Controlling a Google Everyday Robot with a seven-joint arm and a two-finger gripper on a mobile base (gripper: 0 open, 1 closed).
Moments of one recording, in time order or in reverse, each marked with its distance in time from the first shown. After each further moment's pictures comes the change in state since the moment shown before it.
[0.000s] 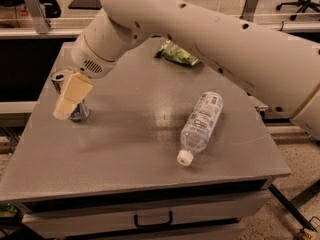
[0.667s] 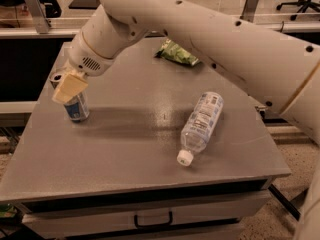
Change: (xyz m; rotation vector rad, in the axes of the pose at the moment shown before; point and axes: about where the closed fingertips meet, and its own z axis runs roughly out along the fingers) arm -0.006 0.001 0.006 -0.049 -0.013 -0.008
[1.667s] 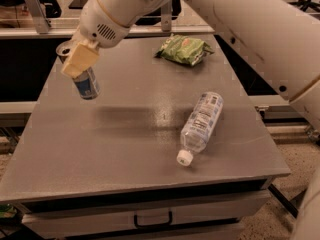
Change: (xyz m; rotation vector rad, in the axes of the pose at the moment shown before) arm -0.017 -0.015 -0.063 -0.009 -0.022 -0.044
